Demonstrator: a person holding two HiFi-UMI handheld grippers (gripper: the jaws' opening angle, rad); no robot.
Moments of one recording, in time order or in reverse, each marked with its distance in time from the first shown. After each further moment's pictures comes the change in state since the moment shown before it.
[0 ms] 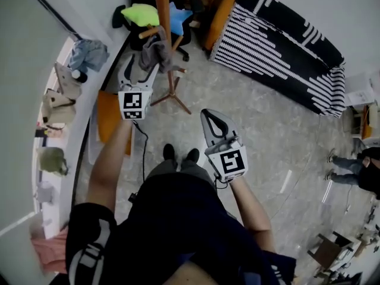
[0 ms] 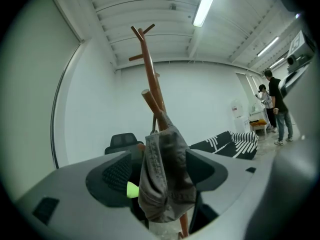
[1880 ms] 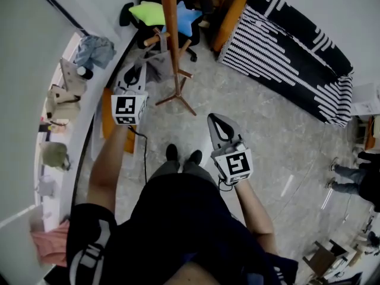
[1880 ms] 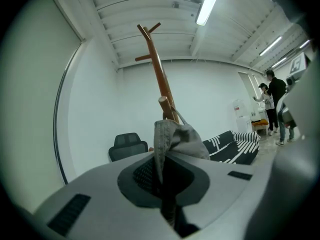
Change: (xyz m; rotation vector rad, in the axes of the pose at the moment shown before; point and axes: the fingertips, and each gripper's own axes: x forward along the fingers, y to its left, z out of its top) left arm 0.005 0.036 0.015 -0.005 0.023 0.012; right arm 0.029 -0.026 -0.021 0.040 0.077 0.042
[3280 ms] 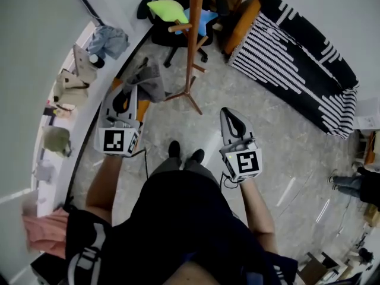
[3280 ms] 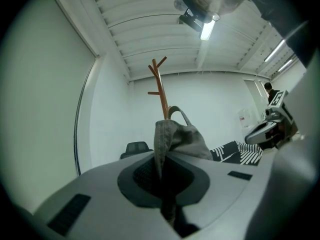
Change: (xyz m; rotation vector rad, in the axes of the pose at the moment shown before) left arm -0.169 0.001 0.060 -0.050 -0.101 0.099; right arm -0.027 0.022 0.026 -0.041 -0.083 -0.015
